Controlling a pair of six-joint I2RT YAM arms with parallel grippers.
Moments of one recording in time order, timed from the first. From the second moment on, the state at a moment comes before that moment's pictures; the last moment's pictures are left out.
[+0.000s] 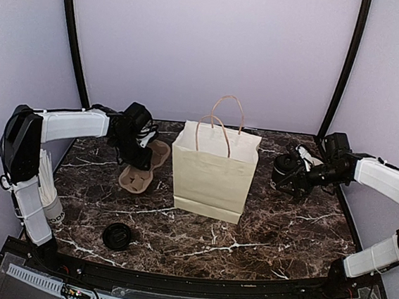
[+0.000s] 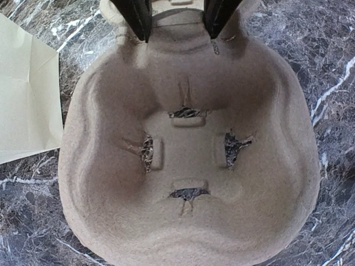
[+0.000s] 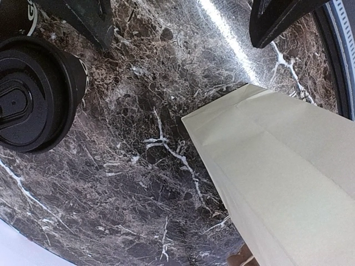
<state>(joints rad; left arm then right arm) -0.50 1.81 1.37 -0.72 0.01 -0.10 0.14 1.33 0.89 -0.55 -0.70 -0.50</state>
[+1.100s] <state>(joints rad) -0.57 1.82 1.27 -0.66 -0.11 -0.17 0.14 1.34 0.88 -0.55 -0.70 -0.51</state>
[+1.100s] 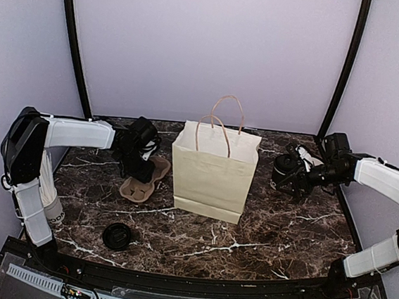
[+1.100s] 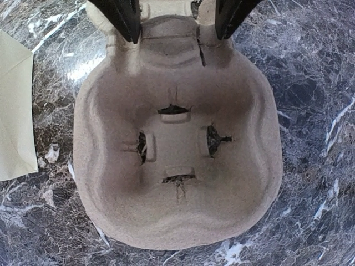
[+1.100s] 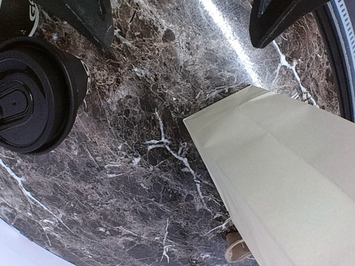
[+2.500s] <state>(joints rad) -0.57 1.86 1.29 -0.63 -0.12 -0.22 0.14 1.34 0.88 -0.55 -0.68 -0.52</state>
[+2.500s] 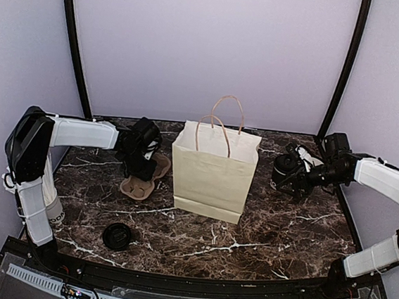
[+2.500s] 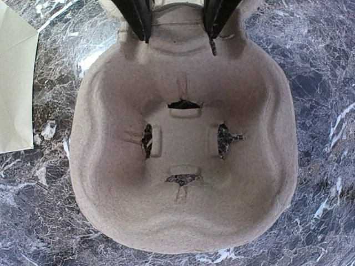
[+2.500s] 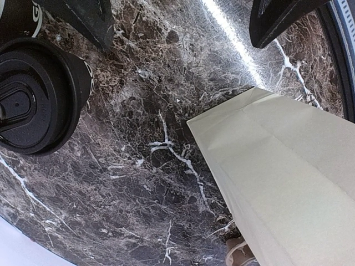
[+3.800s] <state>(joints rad) -0.55 1.56 1.17 -0.50 0.05 -0.12 0.52 1.75 1.87 -0.98 -0.63 -0.48</state>
